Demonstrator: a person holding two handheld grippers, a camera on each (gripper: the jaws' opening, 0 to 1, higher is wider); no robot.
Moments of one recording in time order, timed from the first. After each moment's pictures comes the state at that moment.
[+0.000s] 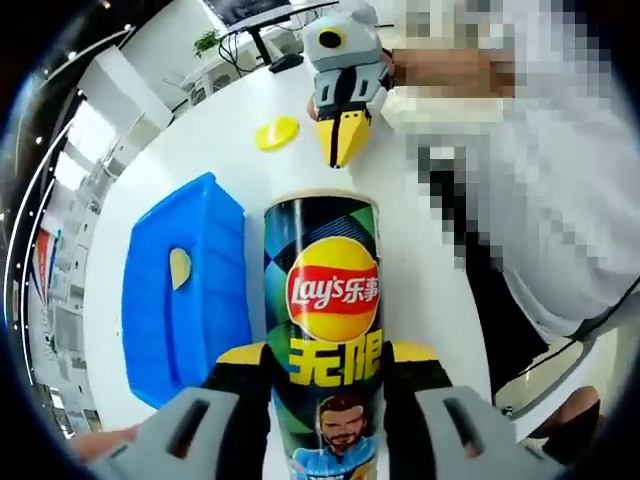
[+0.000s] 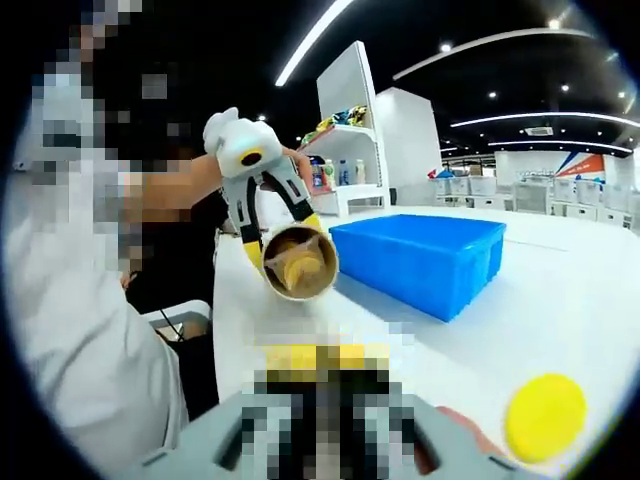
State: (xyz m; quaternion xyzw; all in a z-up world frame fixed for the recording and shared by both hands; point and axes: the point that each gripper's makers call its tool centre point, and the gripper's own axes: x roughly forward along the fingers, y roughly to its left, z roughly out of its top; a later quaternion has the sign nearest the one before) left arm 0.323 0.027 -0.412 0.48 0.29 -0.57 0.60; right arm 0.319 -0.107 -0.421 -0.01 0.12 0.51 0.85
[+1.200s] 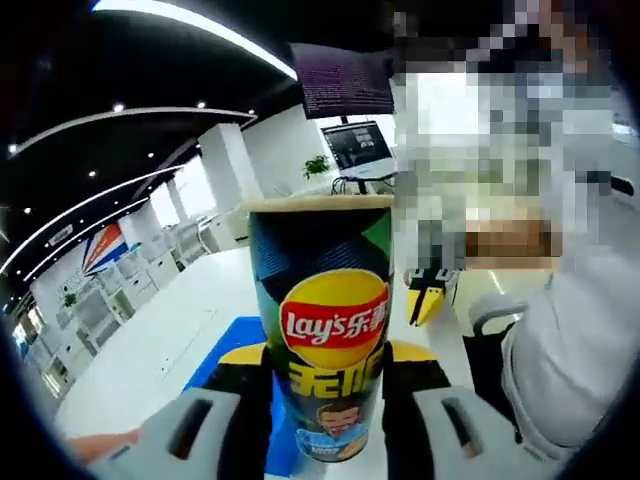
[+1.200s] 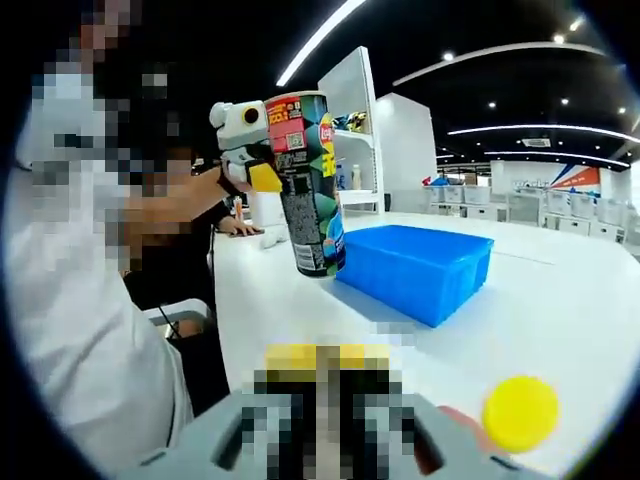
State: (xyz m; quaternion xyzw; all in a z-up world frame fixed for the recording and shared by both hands) left arm 0.349 -0.008 -0.291 0.21 0.06 -0.55 0.81; right arm 0.307 -0.123 -0.406 -0.03 0.10 0.50 0.86
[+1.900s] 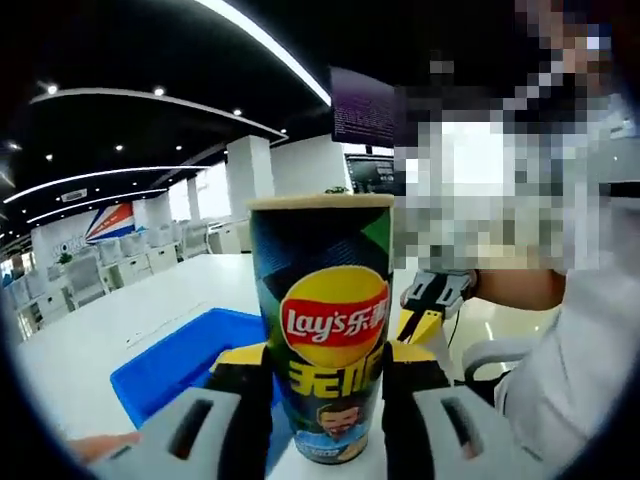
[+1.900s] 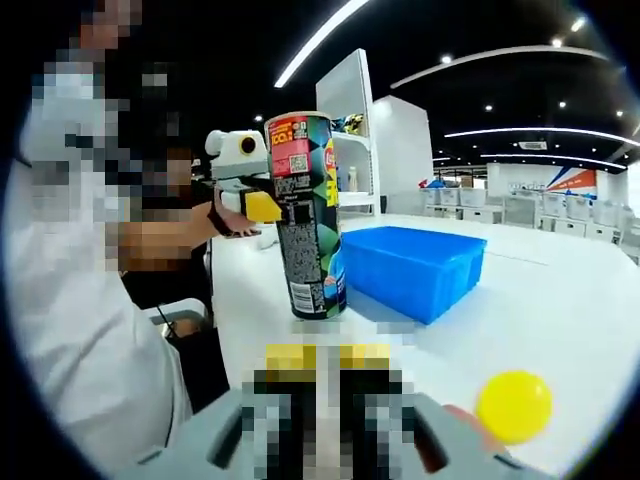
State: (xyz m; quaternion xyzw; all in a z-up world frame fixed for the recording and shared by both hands) left arm 0.338 -0.029 -0.328 0.10 0.06 -0.54 0.83; right arm 0.305 -0.130 -0.407 -0.03 0.10 0.49 0.86
